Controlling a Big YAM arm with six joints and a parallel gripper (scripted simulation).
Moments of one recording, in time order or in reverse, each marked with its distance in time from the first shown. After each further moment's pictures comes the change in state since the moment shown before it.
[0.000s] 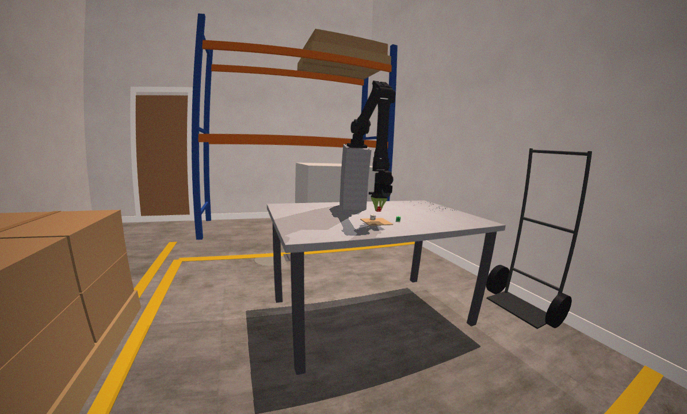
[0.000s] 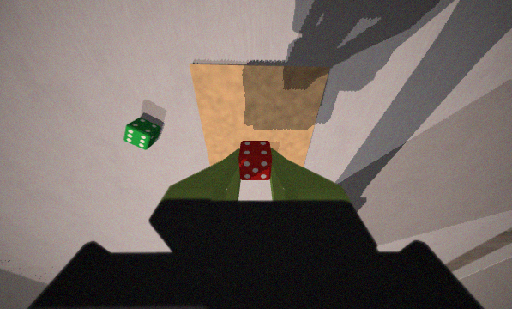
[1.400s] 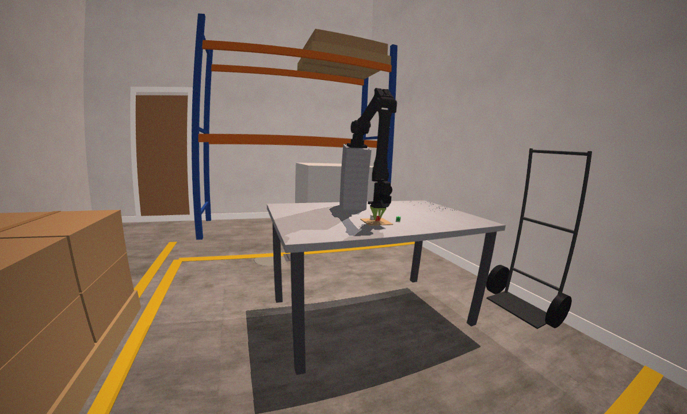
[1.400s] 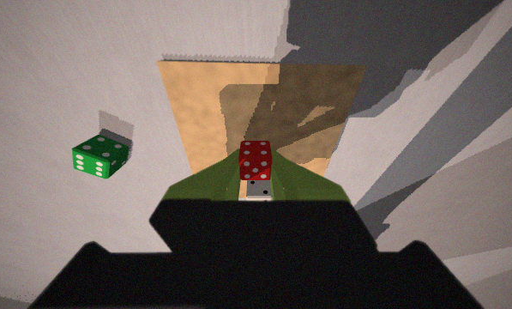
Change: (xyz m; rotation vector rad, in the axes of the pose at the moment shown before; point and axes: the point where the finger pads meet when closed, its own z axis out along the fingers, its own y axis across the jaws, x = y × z) arm 0.005 0.000 0.054 0.001 0.010 0.000
